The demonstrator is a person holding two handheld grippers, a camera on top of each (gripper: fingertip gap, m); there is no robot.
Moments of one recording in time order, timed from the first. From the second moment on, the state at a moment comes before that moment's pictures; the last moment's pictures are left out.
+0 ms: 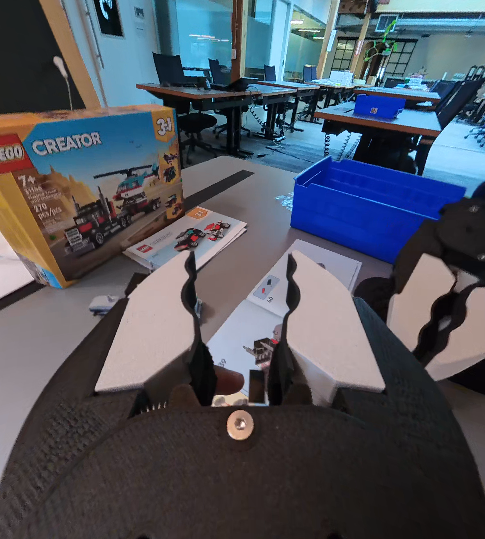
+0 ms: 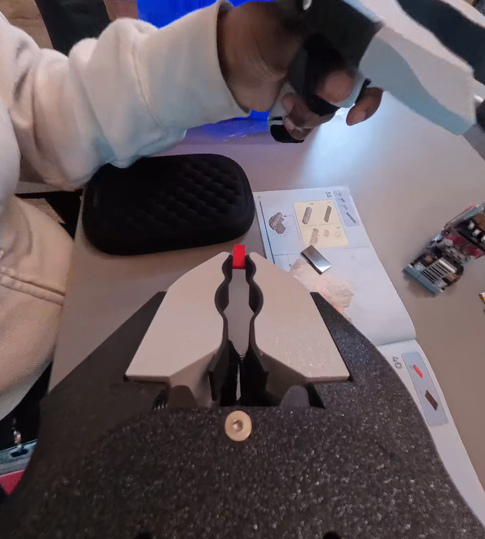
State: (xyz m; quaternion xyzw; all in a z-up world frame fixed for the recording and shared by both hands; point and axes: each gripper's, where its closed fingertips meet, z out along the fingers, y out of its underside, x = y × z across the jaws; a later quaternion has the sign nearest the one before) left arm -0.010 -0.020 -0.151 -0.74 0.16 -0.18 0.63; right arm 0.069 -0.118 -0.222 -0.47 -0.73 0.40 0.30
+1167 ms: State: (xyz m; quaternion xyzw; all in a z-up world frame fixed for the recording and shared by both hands) left arm -0.082 -0.029 -0.156 -0.58 0.07 -0.22 0.78; right arm 0.058 -0.086 -0.190 -0.50 -0.65 0.47 0.31
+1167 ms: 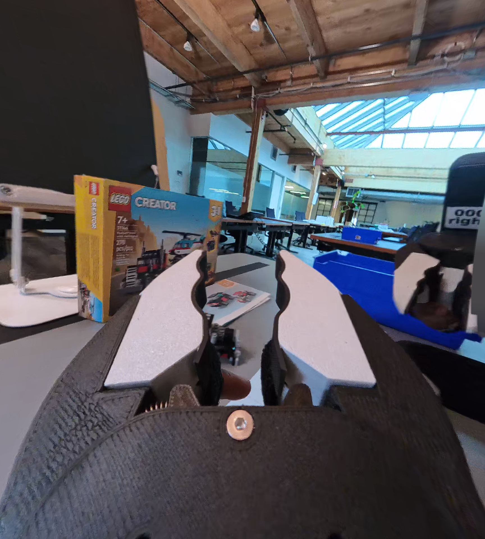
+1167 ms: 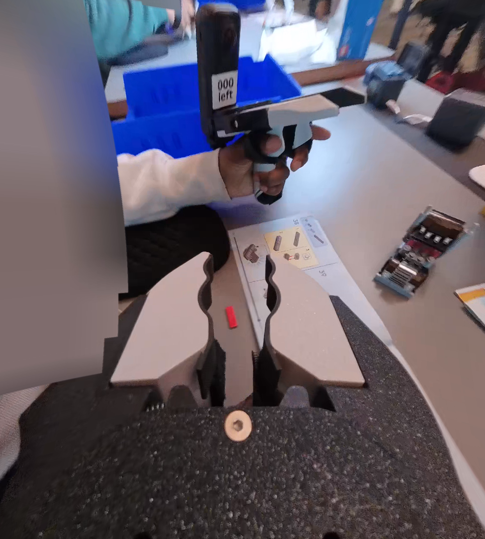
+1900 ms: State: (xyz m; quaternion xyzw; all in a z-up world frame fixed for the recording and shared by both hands) left arm -0.025 -0.111 -0.075 -0.69 0.09 -0.12 0.70; right arm 0.420 0.051 -0.161 -0.71 -0.48 0.14 0.49
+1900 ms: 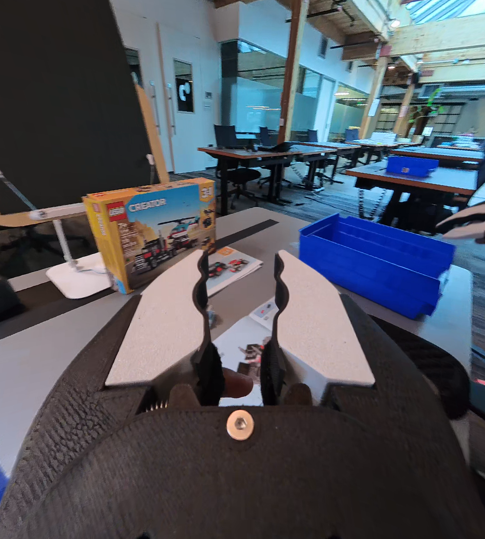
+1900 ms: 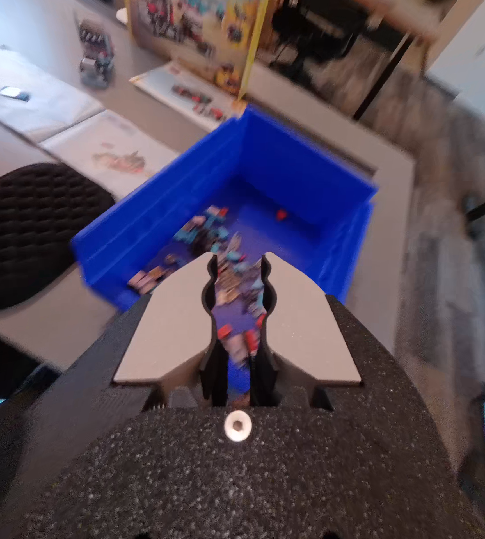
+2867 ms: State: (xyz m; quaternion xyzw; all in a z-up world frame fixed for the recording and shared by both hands) left arm -0.069 -0.132 -0.103 -0.75 0.02 0.01 0.66; right arm 0.455 0.050 -0.236 -0.78 -0.58 0.10 0.22
